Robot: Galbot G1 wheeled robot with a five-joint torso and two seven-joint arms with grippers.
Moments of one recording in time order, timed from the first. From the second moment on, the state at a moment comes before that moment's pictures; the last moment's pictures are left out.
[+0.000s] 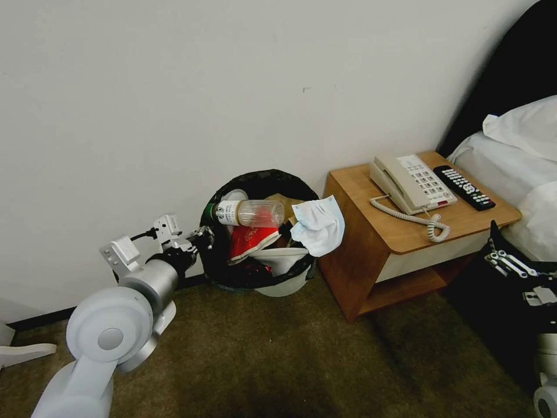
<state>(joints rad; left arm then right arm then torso) 1.15 -1.11 -0.45 -2.35 -1.33 0.54 -0.66 -1.67 1.25 1.05 2.17 0.40 0.30 -0.08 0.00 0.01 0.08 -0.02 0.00</state>
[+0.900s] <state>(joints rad) 1.17 -1.10 -0.44 -2.36 -1.32 0.54 -0.66 -1.67 1.25 1.06 2.18 0.39 0.31 -0.08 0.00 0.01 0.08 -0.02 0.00</state>
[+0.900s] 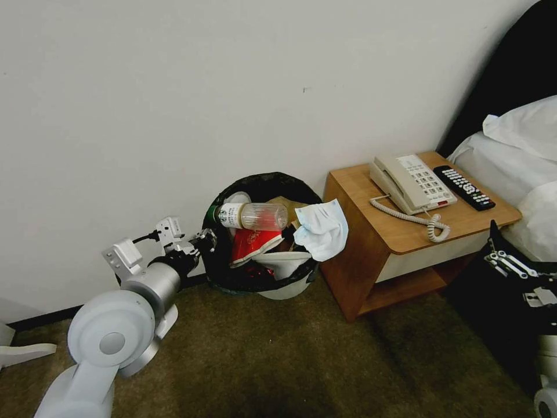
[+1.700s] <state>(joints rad) 1.17 -1.11 -0.43 -2.36 -1.30 0.54 -0.66 -1.68 1.25 1.07 2.19 0.39 0.31 -0.08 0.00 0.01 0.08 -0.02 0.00</state>
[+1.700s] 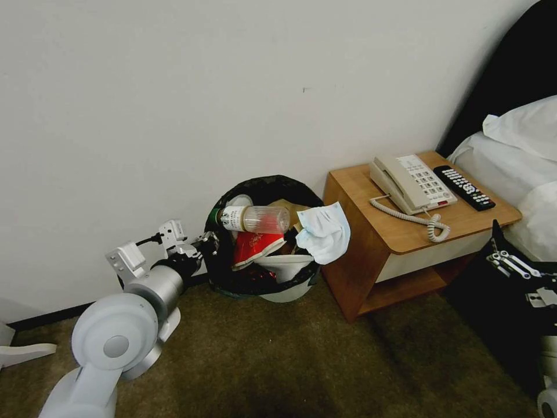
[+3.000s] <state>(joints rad) 1.23 -1.12 -0.43 -2.37 -1.27 0.54 -0.66 -1.64 1.23 1.04 2.16 0.40 0.30 -0.07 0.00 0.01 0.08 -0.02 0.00</state>
